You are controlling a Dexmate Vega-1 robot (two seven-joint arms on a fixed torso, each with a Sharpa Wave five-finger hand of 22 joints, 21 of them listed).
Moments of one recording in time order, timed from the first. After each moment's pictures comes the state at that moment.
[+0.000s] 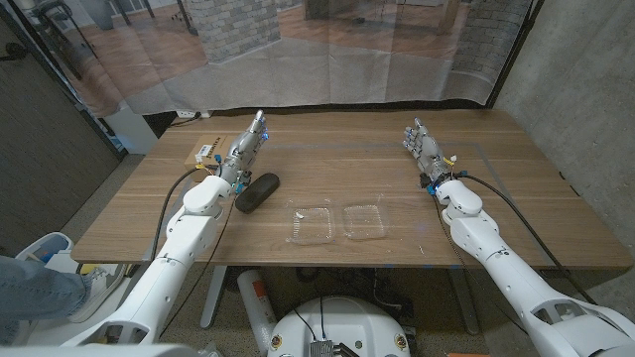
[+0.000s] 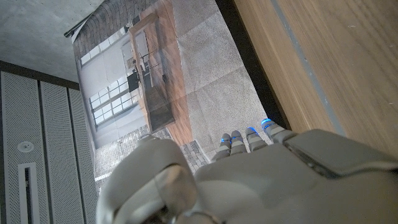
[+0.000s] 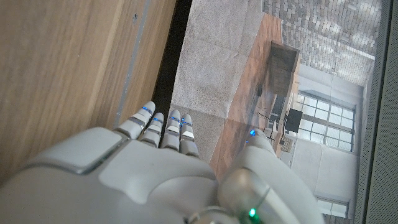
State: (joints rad) left arm 0.96 0.35 0.07 -1.47 -0.33 -0.16 -0.18; left_hand 0.46 0.06 -0.17 0.13 0.32 -0.08 0.09 0.20 0.18 -0.09 0.04 0.20 0.18 -0.12 0.04 0.19 0.18 -0.09 -0.04 0.19 0.17; right arm -0.85 -0.35 -0.24 -1.24 0.49 0.28 0.08; right_hand 0.20 -0.03 0.19 -0.02 0.23 0.20 0.06 0.20 0.18 0.19 0.03 0.21 0.17 0.07 0.01 0.19 0.18 0.14 -0.03 0.19 0.18
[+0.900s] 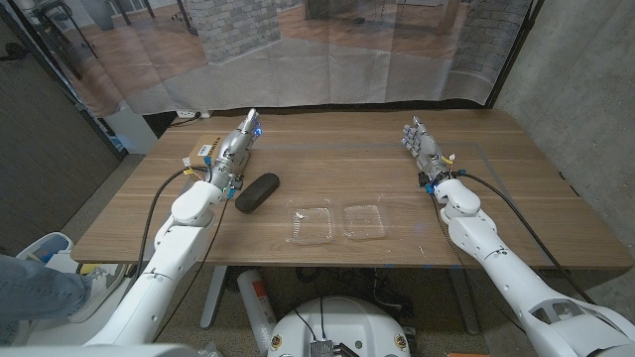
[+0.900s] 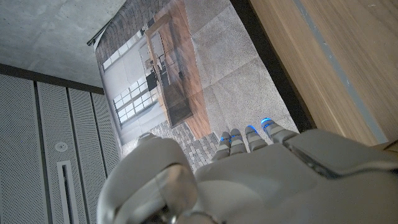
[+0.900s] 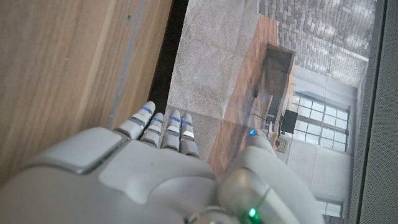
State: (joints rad) left arm 1.06 0.37 0.03 -1.58 -0.31 -0.23 -0.17; left_hand 0.47 0.06 -0.17 0.12 0.32 -0.06 0.08 0.20 0.18 -0.07 0.04 0.21 0.18 -0.10 0.04 0.19 0.18 -0.08 -0.04 0.20 0.17; right arm -0.85 -0.35 -0.24 -1.24 0.49 0.29 0.07; right_hand 0.20 -0.03 0.19 -0.02 0.23 0.20 0.05 0.20 0.18 0.19 0.03 0.21 0.18 0.07 0.01 0.19 0.18 0.14 -0.03 0.19 0.18
